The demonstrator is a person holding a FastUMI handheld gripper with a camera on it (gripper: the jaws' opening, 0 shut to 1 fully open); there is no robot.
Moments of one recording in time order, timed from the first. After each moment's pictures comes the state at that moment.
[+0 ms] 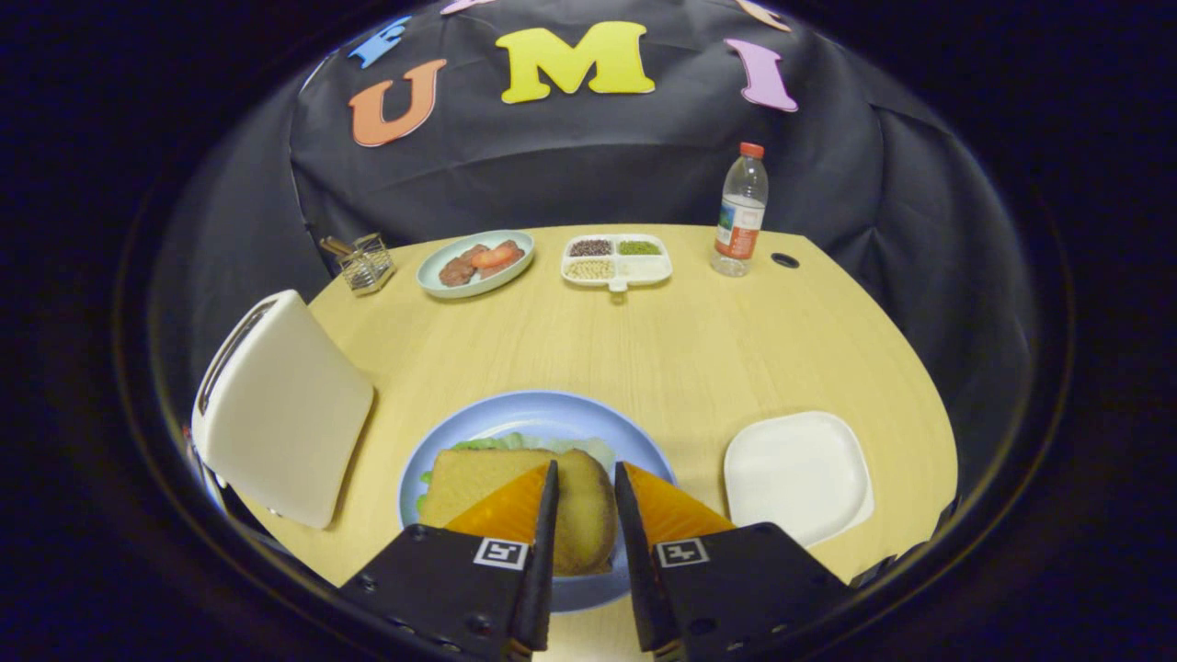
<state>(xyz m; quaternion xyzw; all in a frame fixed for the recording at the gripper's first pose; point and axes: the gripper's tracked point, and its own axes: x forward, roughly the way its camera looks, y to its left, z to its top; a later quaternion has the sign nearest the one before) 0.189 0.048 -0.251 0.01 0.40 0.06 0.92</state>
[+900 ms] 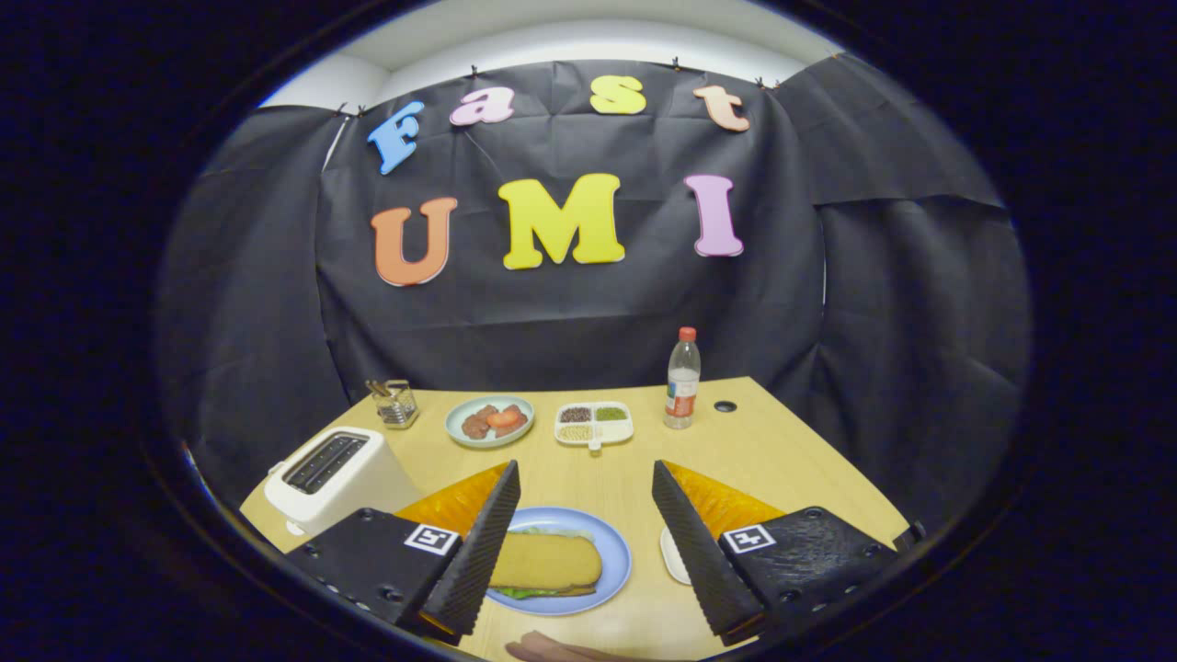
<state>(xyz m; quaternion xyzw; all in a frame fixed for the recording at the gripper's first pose) 0.124 0.032 -0.053 0.03 0.13 0.04 0.99</state>
